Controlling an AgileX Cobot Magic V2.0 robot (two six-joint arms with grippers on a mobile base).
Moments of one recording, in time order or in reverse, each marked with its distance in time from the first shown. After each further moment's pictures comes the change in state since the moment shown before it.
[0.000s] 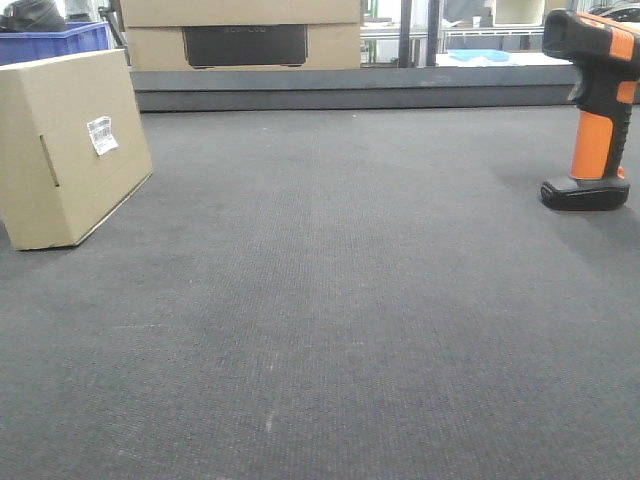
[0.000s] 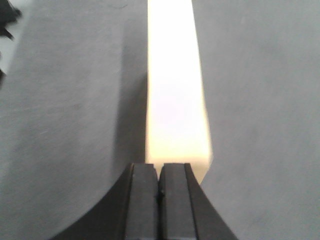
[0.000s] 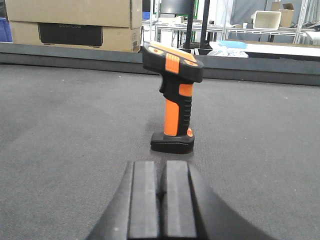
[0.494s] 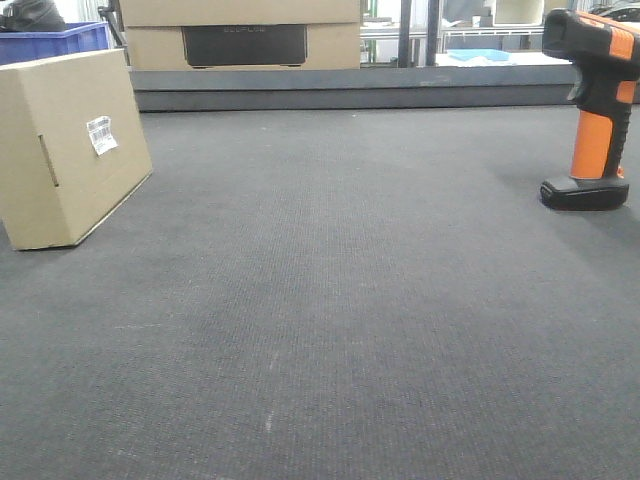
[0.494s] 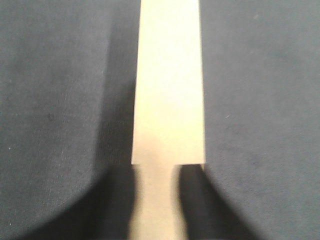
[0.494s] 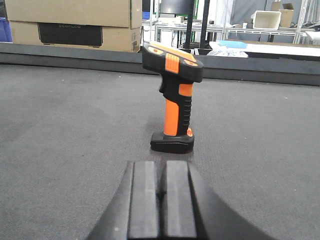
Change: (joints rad) left arm 0.000 0.336 -0.334 0.000 0.157 -0.027; right arm 0.000 0.000 0.000 0.000 0.000 0.000
